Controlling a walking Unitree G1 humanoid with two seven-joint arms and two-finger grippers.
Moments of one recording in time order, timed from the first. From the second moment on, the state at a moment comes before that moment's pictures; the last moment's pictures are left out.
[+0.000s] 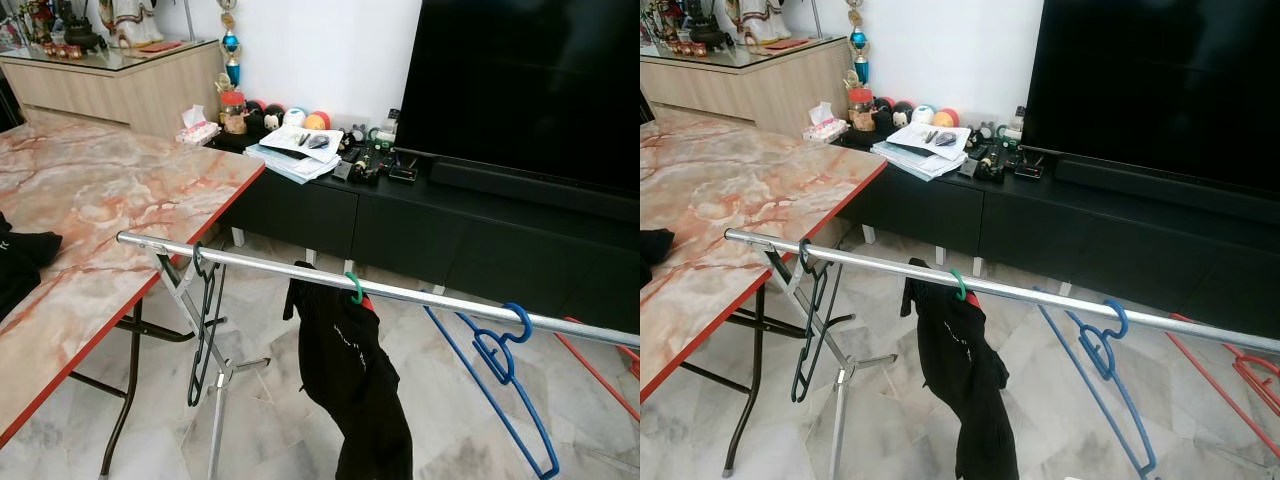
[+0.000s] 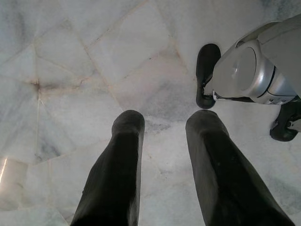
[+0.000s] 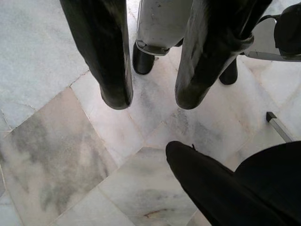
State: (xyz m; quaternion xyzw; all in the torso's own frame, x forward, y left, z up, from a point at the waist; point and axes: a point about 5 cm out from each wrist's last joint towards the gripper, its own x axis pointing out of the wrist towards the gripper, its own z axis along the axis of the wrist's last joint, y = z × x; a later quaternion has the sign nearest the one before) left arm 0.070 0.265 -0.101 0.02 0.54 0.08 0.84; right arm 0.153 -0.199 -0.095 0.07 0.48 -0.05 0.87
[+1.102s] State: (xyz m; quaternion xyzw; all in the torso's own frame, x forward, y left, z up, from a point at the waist) left arm 0.073 0.264 -0.101 0.02 0.54 0.08 0.84; right arm 0.155 -0.198 -0.094 0.03 0.49 -0.01 0.87
